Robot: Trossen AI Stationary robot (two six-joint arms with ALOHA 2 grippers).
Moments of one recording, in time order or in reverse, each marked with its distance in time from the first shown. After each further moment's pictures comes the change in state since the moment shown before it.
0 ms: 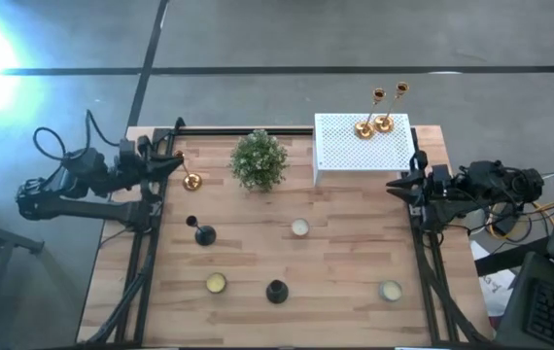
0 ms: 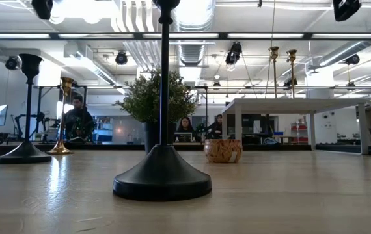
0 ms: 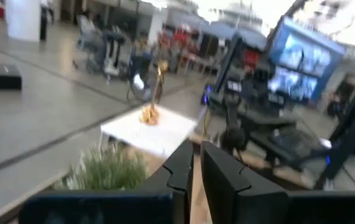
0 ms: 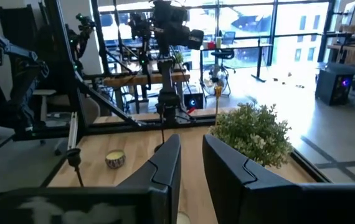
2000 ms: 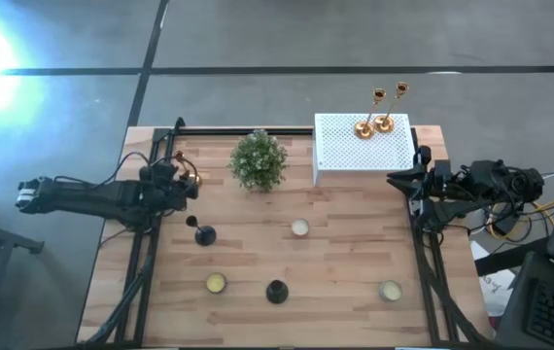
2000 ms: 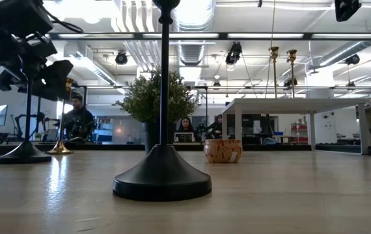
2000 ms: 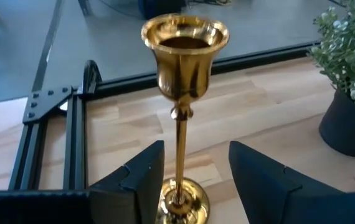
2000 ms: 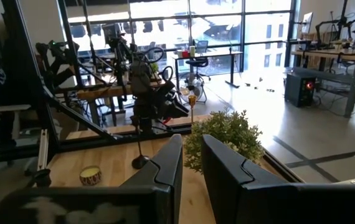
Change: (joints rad) left arm 0.002 0.227 -0.377 -0.414 -0.668 -0.695; right arm 0.000 0.008 0.000 0.042 0.122 0.000
